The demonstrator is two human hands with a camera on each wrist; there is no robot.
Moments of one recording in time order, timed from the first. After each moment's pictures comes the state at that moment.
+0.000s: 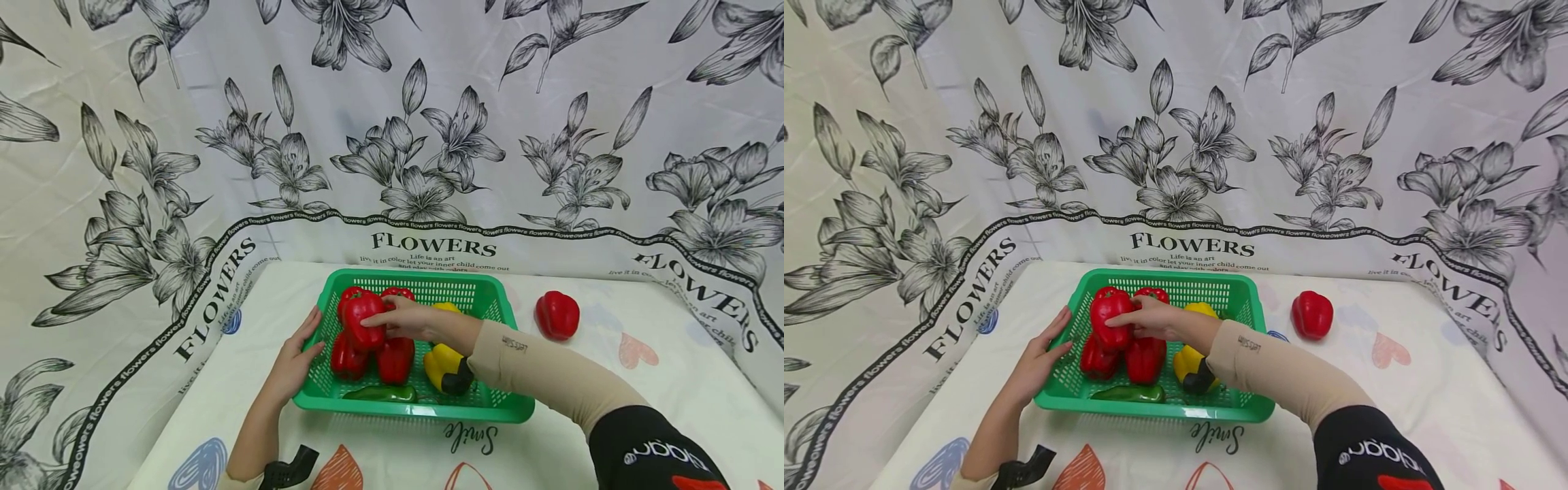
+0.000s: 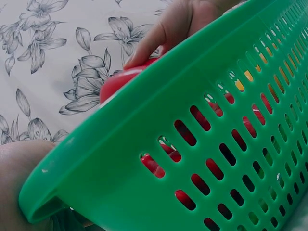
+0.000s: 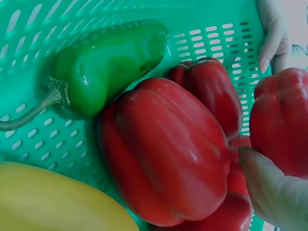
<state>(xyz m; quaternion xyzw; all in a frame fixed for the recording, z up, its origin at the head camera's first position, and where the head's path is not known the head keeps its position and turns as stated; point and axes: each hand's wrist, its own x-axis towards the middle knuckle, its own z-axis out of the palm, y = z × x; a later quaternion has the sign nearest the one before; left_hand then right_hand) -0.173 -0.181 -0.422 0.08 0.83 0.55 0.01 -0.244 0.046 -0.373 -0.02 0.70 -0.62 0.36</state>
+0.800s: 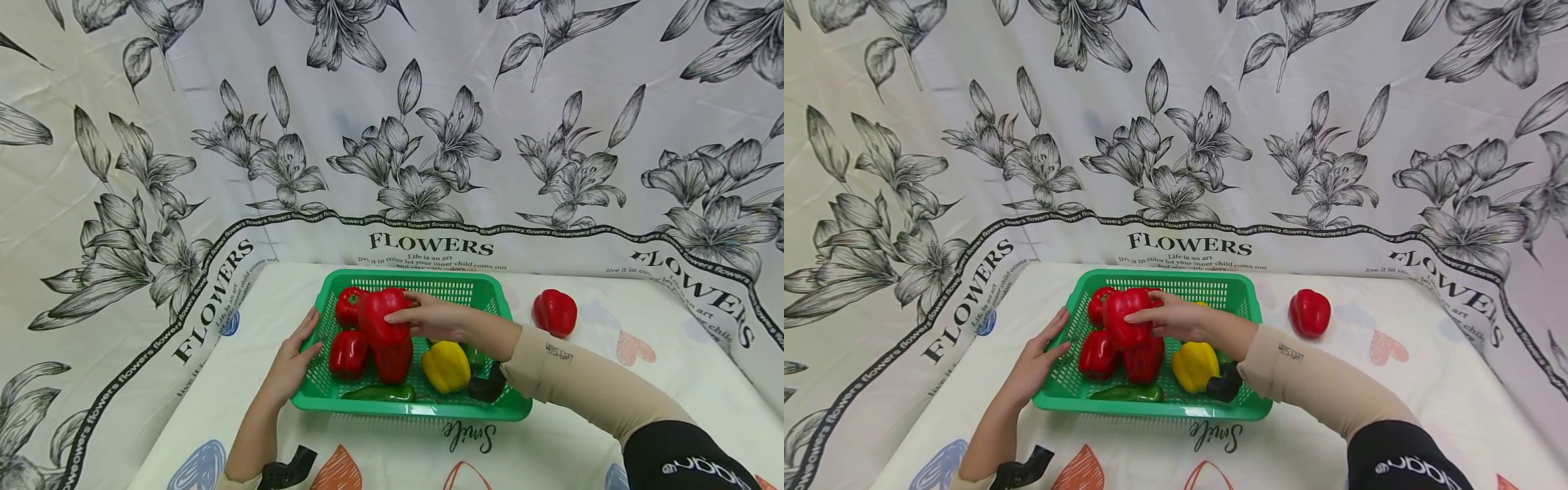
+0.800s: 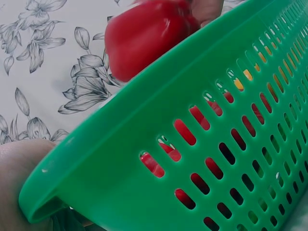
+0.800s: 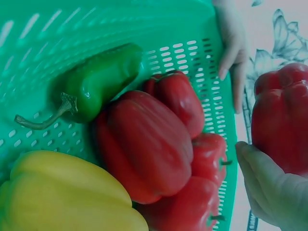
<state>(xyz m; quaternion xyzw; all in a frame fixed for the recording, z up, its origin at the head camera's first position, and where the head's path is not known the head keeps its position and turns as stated) -0.174 -0.181 -0.421 0.08 0.84 0.54 0.02 -0.225 0.090 -0.345 -0.06 0.65 -0.66 0.37</state>
